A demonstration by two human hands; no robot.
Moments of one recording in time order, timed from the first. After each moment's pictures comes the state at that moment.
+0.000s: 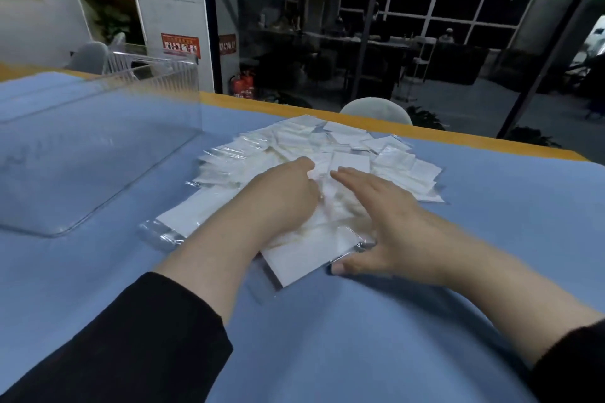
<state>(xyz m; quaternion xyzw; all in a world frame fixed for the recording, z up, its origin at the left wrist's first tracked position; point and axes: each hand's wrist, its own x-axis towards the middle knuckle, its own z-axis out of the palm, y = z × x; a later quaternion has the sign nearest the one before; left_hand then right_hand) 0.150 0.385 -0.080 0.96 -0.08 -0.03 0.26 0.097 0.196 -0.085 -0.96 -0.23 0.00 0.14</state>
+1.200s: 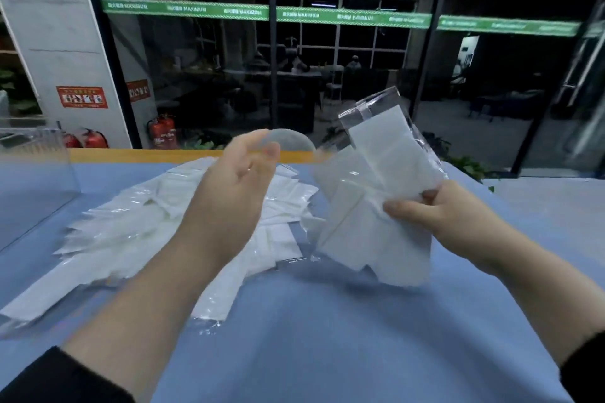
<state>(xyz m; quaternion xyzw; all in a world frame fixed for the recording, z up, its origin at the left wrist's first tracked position) 0.084 0.277 -0.029 0.74 -0.23 0.11 0.62 0.018 0.010 -0.032 -0.87 0.05 -0.12 0.49</state>
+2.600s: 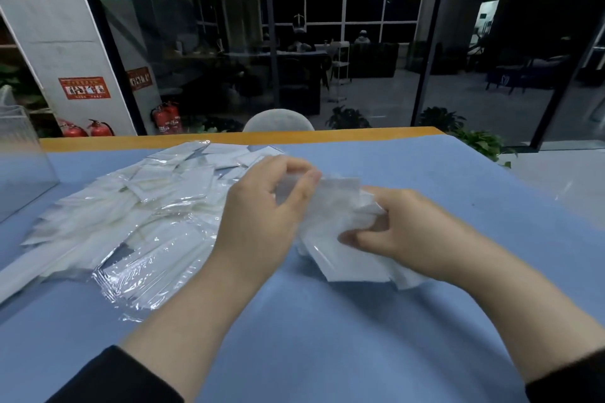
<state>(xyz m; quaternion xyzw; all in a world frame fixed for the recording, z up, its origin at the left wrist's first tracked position) 0.077 0.202 -0.074 0.77 -0.28 0.21 0.54 0.019 0.009 -0.063 -0.96 -0.02 -0.06 0.28</state>
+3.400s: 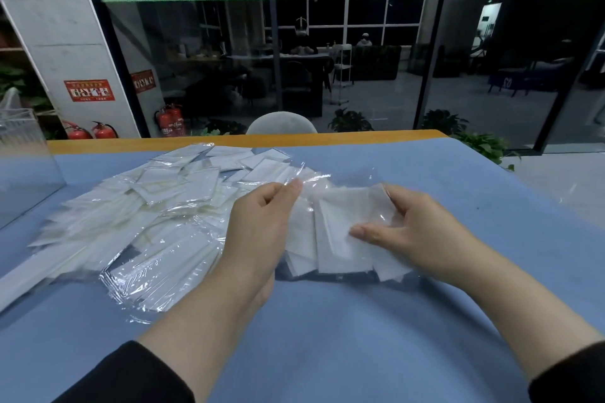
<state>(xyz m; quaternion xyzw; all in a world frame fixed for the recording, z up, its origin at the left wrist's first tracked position) 0.085 0.199 -0.089 0.65 -0.11 0.01 0.75 0.025 -0.002 -0.079 -0.89 -0.03 -0.12 0.43</state>
